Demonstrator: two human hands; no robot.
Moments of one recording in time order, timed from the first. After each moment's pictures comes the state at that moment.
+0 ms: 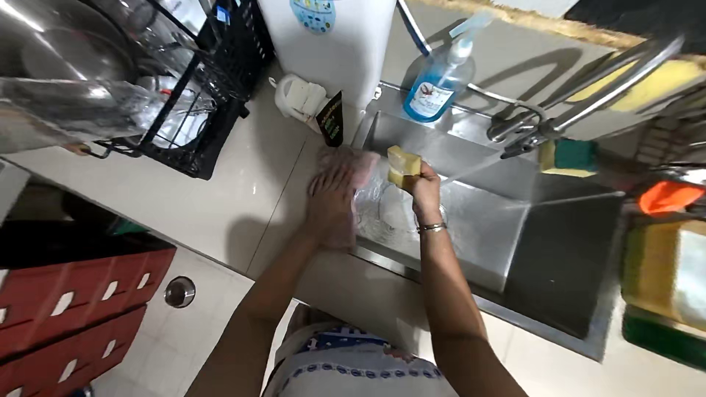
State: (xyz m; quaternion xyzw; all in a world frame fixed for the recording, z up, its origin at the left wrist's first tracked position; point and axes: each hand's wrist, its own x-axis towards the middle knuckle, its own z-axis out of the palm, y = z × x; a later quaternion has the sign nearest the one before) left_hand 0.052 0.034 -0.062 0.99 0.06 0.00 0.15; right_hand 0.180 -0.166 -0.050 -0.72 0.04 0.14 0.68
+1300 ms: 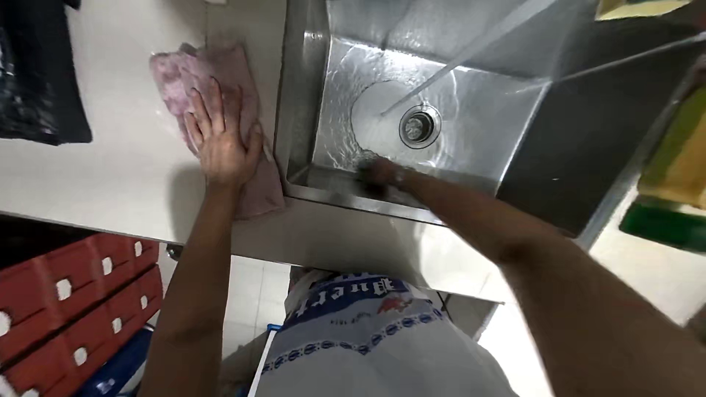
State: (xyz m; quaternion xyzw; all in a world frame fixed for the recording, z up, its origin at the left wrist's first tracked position) left_hand 0.025 0.113 -0.079 0.99 0.12 -0.01 0.11; right_hand 0.108 -0.221 -0.170 -0.81 -0.18 0.55 0.15
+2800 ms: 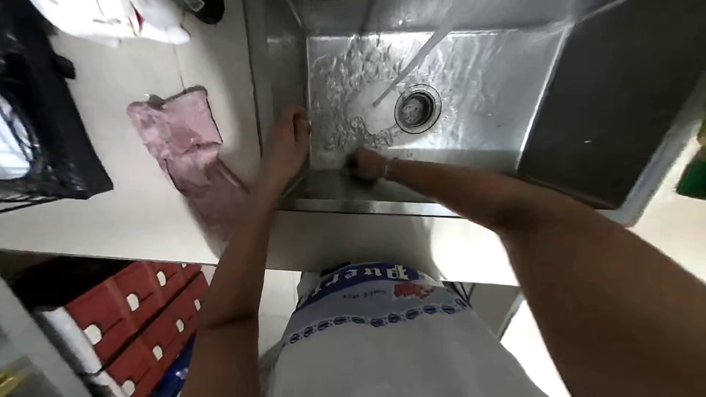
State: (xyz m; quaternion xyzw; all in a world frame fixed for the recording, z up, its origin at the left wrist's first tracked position) left_hand 0.106 0.008 -0.038 0.89 0.11 -0.26 0.36; right_hand 0.112 -0.208 -0.214 -0.76 -0.23 0.54 0.27
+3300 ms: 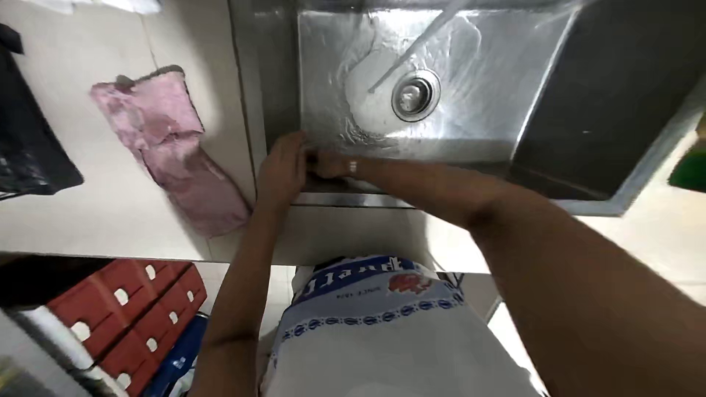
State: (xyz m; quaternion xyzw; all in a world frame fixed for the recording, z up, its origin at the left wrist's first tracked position) left_hand 0.033 -0.001 -0.069 0.96 -0.01 -0.09 0.28; right_hand 0.093 -0.138 -0.160 -0.72 -0.19 0.57 0.35
